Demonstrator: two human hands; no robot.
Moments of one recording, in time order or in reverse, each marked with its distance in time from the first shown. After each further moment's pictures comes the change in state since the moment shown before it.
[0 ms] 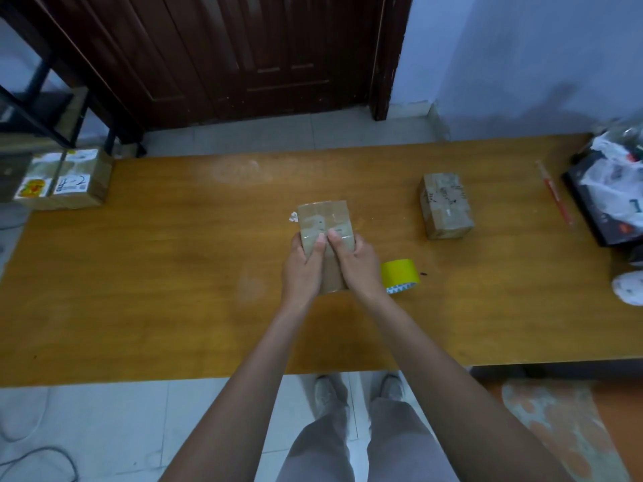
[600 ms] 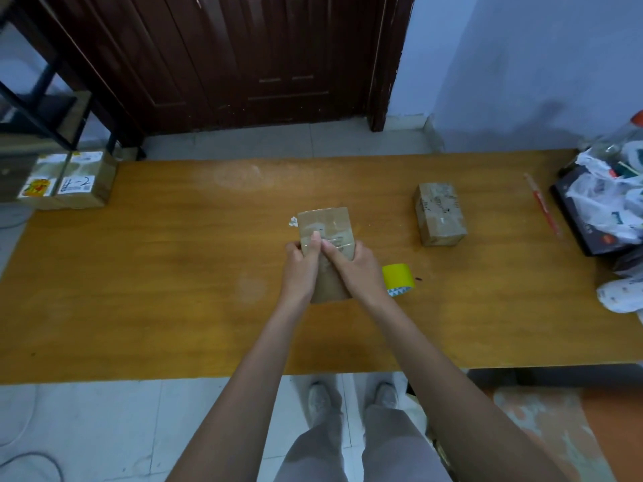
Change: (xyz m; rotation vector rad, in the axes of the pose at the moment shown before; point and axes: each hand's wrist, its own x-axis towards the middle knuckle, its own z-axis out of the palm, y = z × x) left_hand -0.005 0.017 -0.006 -0.139 -0.060 -0.229; right_hand -0.018 -0.021 -0.017 -0.092 -0.086 0.006
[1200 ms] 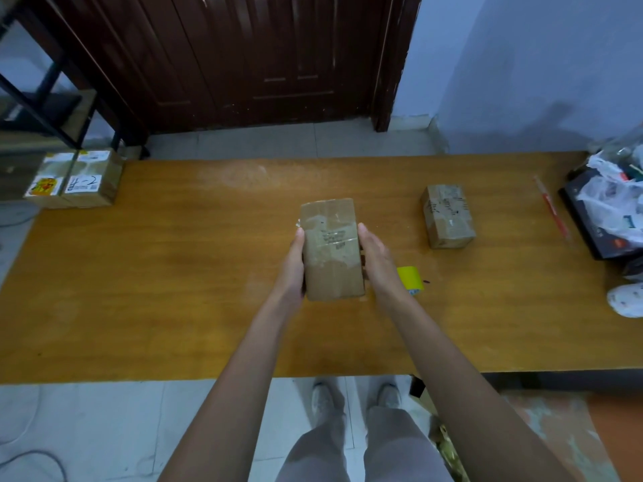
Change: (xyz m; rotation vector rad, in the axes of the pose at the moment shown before) left_hand -0.001 0.012 -0.028 -0.376 -0.277 -0.045; right_hand 0.000 -0.015 -0.010 0.468 -0.109 0.077
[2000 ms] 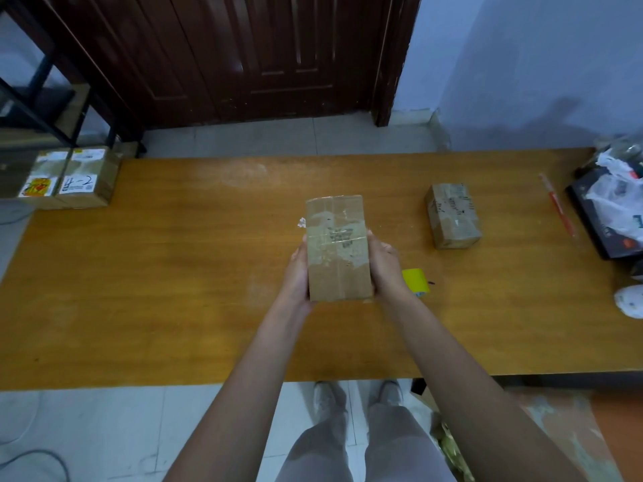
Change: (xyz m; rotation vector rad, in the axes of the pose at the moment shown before) left_hand 0.018 -0.009 0.002 -0.170 0.143 -0.095; right_hand 0.020 0.007 0.007 0.049 0.184 0.085
